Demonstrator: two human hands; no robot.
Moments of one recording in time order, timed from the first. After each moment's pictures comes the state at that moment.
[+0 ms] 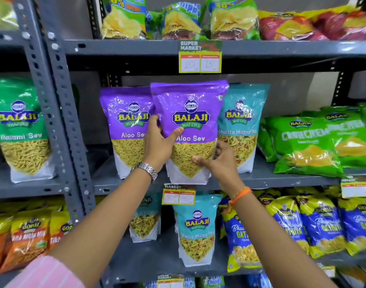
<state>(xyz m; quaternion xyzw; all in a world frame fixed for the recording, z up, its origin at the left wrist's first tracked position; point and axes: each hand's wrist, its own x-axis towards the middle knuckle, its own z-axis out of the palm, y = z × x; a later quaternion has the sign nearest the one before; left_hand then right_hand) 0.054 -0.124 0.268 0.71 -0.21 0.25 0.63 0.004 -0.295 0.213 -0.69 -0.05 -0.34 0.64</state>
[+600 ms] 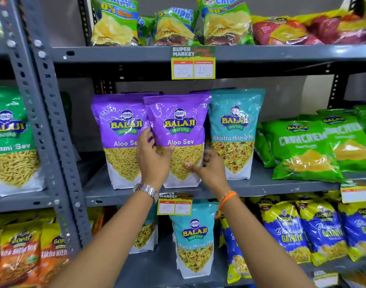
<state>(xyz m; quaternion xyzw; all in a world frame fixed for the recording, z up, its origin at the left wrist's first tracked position) 0.054 -0.136 0.246 0.69 -0.15 0.31 0.64 0.041 -0.296 0.200 -0.73 0.02 -0.29 0.62</state>
